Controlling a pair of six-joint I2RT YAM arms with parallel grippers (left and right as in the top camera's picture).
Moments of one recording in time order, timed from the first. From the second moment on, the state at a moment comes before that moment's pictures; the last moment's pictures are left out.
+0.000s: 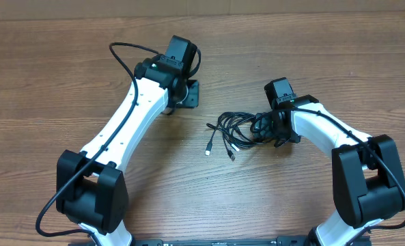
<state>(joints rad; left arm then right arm) -0.41 1.84 1.56 -0.93 0.02 -0.35 0.27 1.82 1.06 -0.66 0.05 0.43</state>
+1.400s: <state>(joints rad) -0.51 2.10 1.49 -0.68 0.16 -0.44 0.27 1.81 1.06 -0.62 -0.15 0.35</state>
